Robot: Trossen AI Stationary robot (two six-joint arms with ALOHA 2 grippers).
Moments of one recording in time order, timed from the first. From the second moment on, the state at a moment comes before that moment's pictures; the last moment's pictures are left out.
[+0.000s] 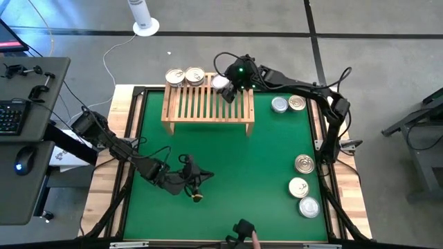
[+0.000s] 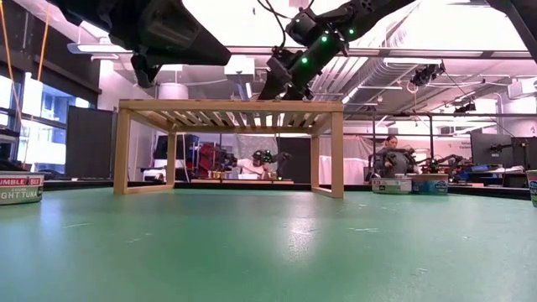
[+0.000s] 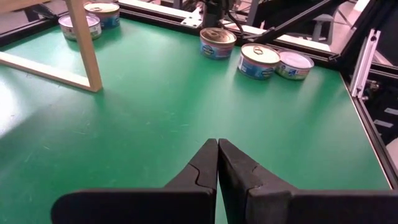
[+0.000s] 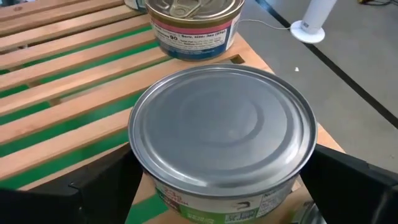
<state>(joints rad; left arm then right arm) -0.54 1.55 0.76 0.29 -0.72 -0.50 -0.52 1.88 1.62 -0.38 -0.05 -0.06</state>
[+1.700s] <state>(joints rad) -0.39 1.26 0.95 -0.22 -0.86 -0.33 -0.53 1.92 1.75 -0.54 -0.14 -0.11</state>
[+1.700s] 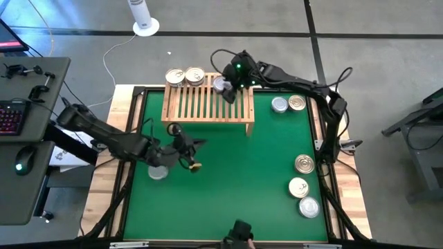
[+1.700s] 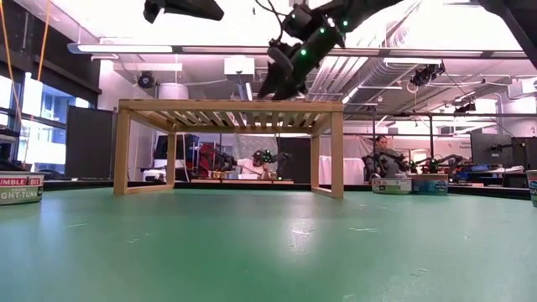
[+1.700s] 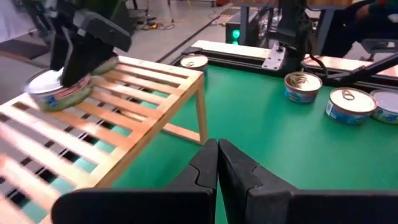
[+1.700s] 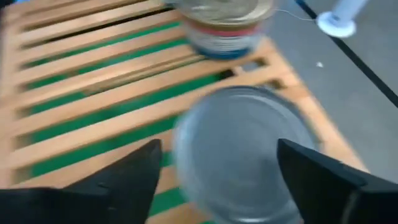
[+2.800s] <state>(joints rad) -0.53 1.22 0.95 -0.35 -1.03 -0.44 -0.62 1.96 1.75 -0.44 -0.07 -0.02</state>
